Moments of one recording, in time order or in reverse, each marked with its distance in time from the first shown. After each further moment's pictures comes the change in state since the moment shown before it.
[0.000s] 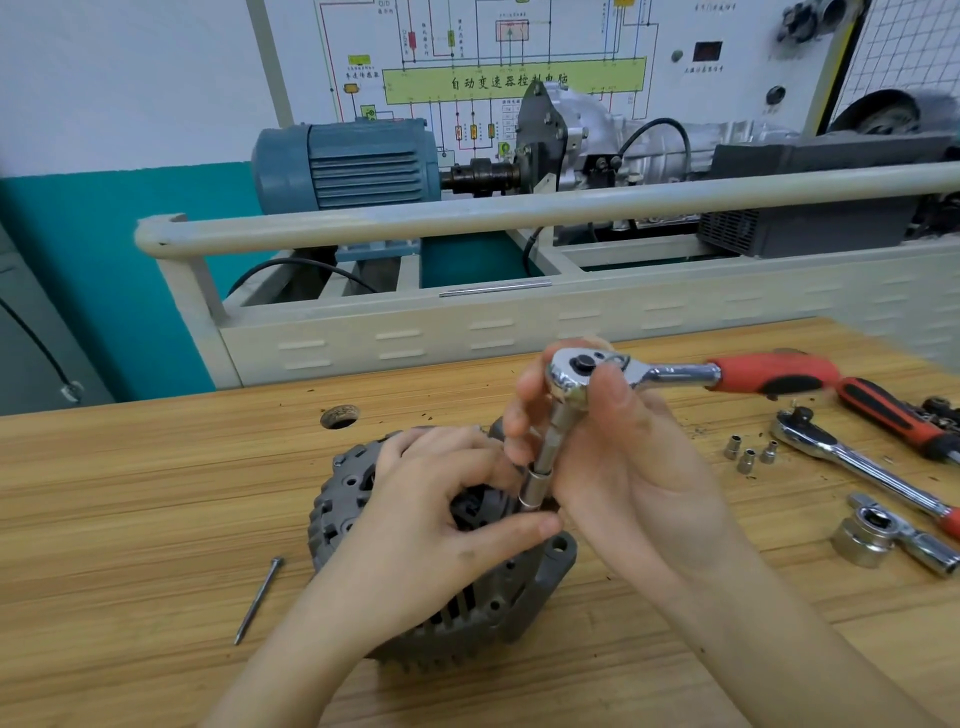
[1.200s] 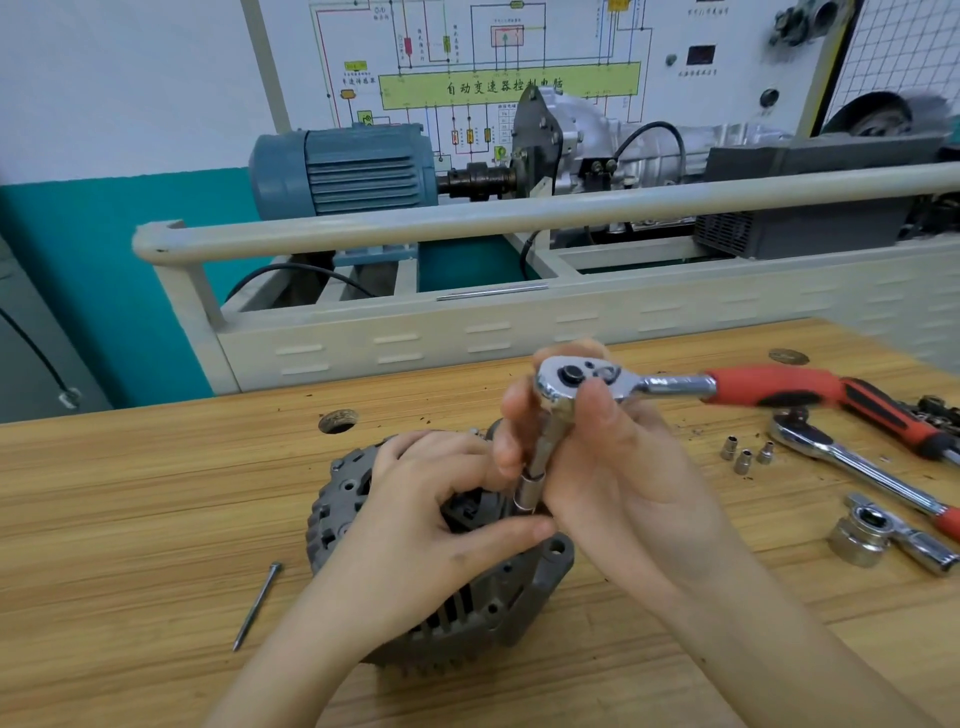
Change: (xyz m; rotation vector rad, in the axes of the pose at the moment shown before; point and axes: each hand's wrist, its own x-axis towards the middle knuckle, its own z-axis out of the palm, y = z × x) left_hand -0.001 0.001 -0.001 -0.016 0.007 0.021; right_hand -0.003 -0.001 0.001 0.012 -0.058 0.015
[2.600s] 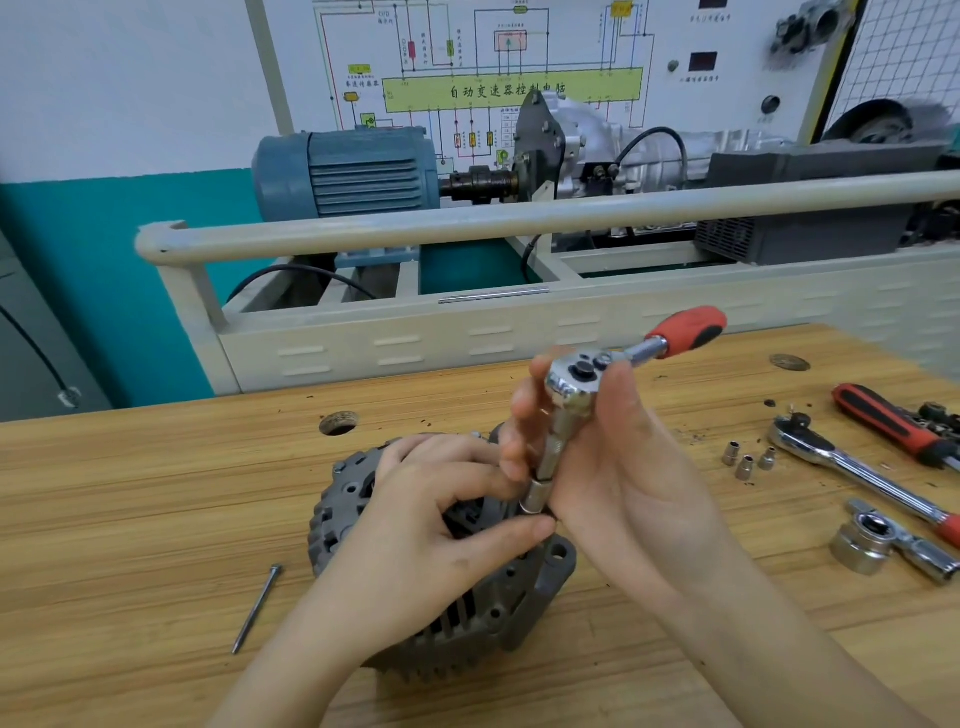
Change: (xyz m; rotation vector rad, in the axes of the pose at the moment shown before) left_hand -0.001 -0.002 -0.001 -0.025 0.000 -0.009; right_hand 0.001 0.003 -0.002 0.001 0.083 0.026
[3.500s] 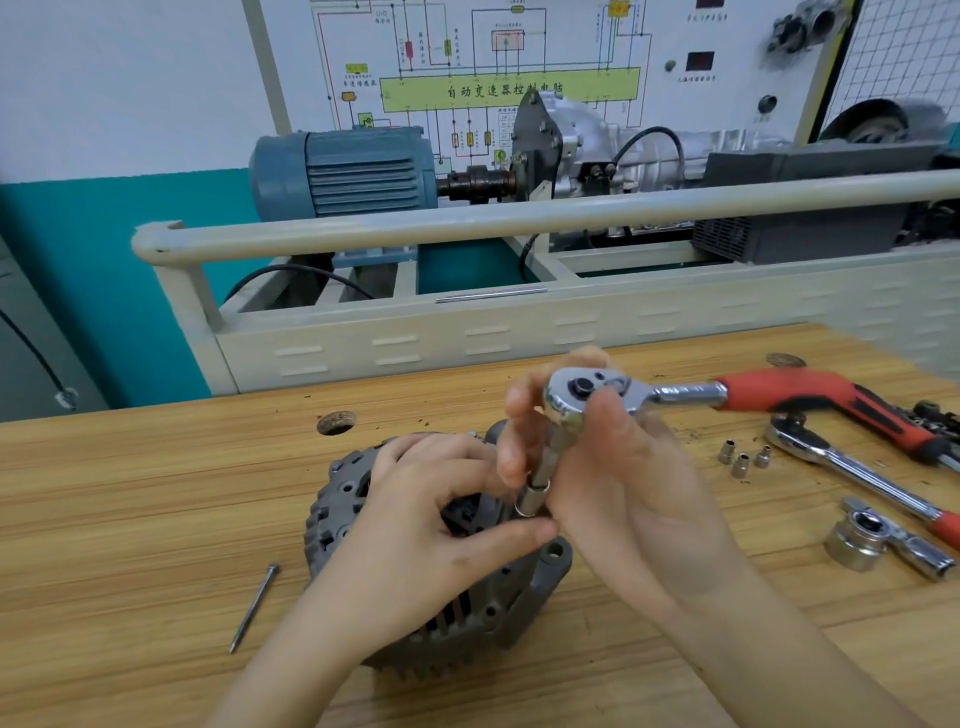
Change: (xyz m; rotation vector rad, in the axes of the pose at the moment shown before) left_hand 0.001 0.003 0.002 0.000 0.009 0.016; right_hand -0.004 -0.004 0.003 -0.079 -0.069 -0.055
